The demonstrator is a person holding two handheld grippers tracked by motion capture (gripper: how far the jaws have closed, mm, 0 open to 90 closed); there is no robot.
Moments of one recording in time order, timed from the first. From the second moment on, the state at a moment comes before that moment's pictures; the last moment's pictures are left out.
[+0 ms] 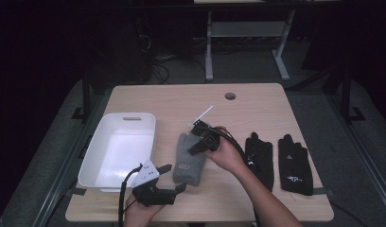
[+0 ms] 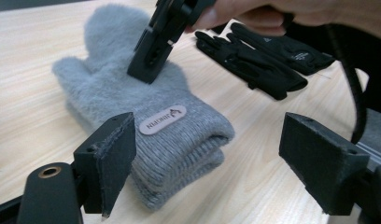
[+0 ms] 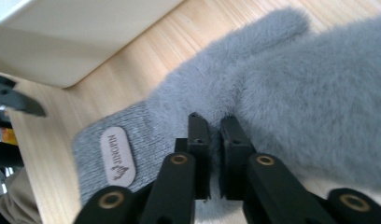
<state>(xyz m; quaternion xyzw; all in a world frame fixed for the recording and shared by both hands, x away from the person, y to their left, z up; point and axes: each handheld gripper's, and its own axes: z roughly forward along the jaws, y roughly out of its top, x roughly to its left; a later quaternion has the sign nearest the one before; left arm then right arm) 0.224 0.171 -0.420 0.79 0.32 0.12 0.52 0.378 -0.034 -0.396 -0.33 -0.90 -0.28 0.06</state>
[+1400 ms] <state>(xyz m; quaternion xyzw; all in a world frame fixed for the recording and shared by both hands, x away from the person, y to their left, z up) 0.235 0.163 -0.419 0.79 0.32 0.12 0.51 0.436 -0.103 -0.431 -0.51 -0.77 -0.37 0.08</state>
